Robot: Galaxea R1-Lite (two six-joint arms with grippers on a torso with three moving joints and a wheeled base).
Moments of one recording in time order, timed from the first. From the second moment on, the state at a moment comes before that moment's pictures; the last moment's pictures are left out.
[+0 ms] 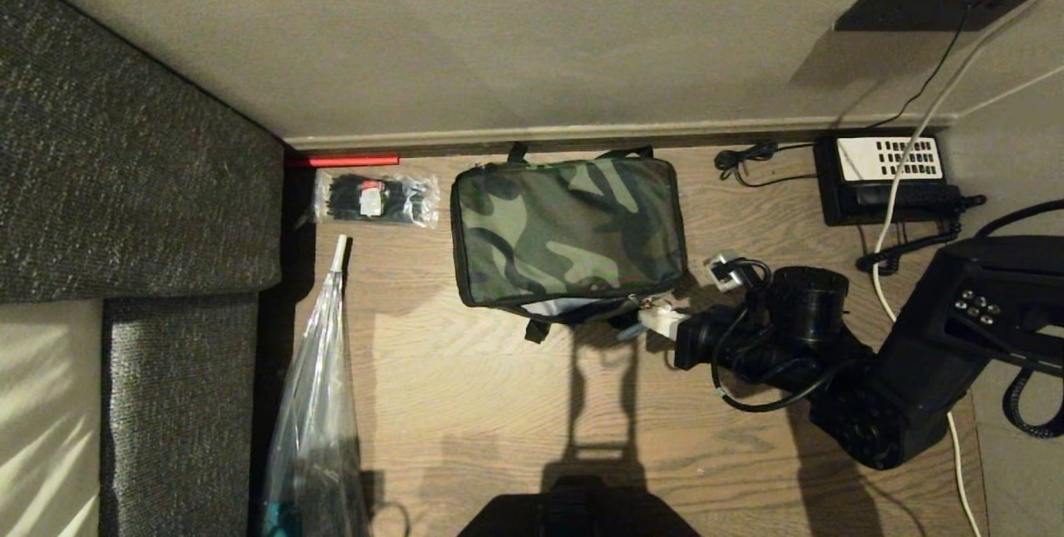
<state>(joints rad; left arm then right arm) 0.00 0.00 0.00 0.00 0.01 -0.01 0.34 2.19 -0.69 -1.30 0.43 0.15</state>
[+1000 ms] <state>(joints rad) 0.00 0.00 0.00 0.00 0.01 -0.01 0.25 2.15 -0.61 -1.31 0.44 0.14</state>
